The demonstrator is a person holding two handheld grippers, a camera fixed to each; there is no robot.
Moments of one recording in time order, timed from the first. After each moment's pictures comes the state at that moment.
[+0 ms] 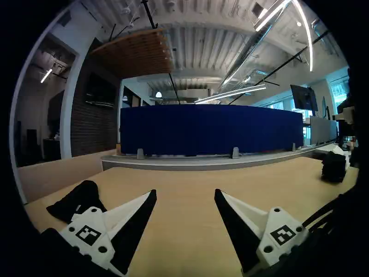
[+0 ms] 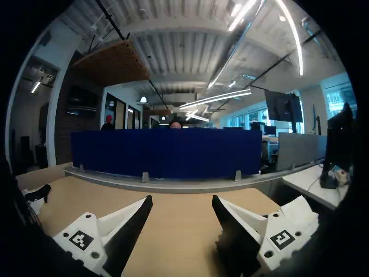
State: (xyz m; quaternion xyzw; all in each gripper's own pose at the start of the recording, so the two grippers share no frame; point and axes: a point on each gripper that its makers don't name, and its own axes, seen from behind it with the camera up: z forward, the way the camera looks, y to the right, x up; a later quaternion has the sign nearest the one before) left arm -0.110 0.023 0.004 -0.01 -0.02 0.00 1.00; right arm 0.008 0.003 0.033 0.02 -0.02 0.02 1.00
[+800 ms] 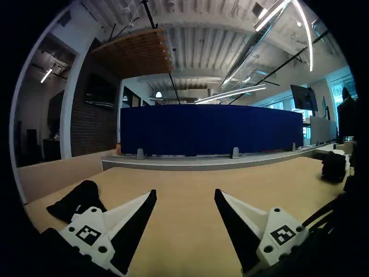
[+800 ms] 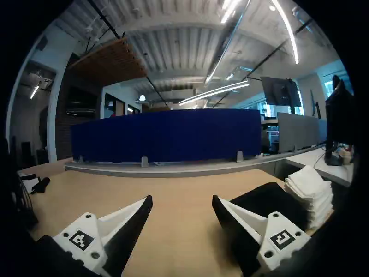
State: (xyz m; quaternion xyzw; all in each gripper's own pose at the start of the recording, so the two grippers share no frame) left arm -0.110 0.022 0.004 -0.01 -0.02 0.00 1.00; right arm -0.092 0.006 0.030 0.03 -0.03 0.04 1.00
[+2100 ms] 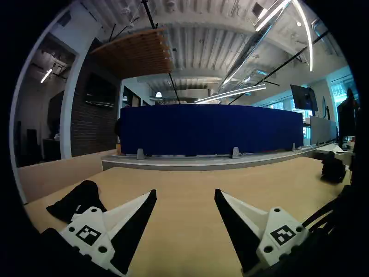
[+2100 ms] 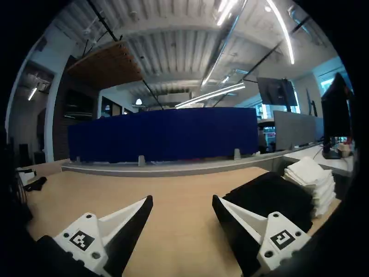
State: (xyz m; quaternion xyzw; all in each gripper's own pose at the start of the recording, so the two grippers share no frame) left arm -0.109 0.022 0.004 -0.01 -0.02 0.00 1.00; right arm -0.116 0.005 0.026 0.01 -0.01 0.05 1.00
